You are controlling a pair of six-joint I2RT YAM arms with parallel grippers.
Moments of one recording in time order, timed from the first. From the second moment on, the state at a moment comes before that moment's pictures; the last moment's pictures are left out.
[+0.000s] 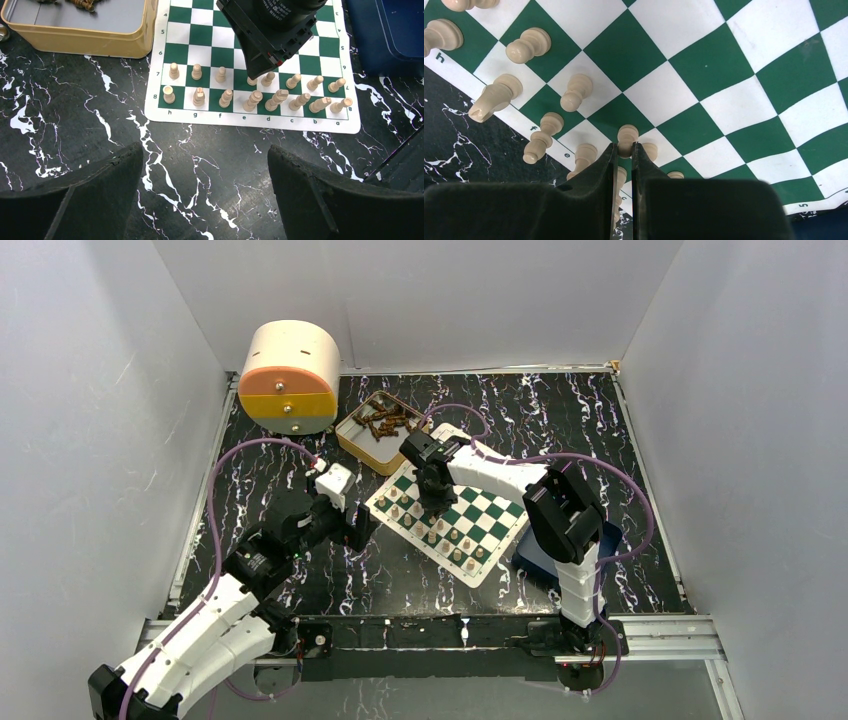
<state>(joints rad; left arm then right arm) -0.61 0.67 0.57 -0.32 0.06 -0.06 0.84 1.99 1.50 -0.82 0.07 0.60</state>
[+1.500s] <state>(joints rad) -0.61 0.68 0.58 -0.35 0.05 -0.09 0.84 2.03 1.60 -0.85 0.09 0.60</state>
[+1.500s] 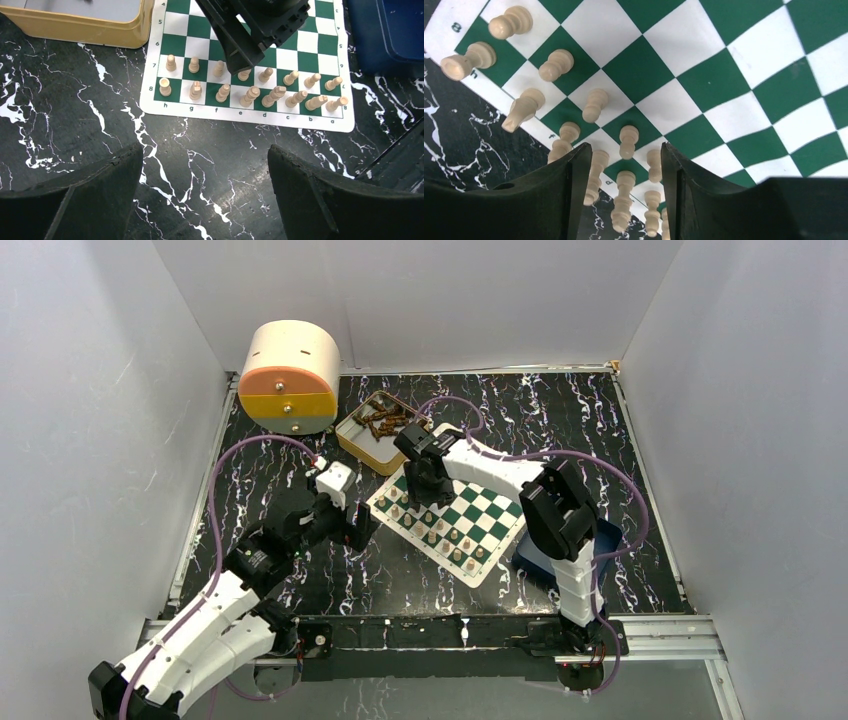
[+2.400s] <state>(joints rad) -0.61 0.79 0.84 -0.42 -0.01 -0.48 0.84 1.22 1.25 -0.77 0.09 0.66</state>
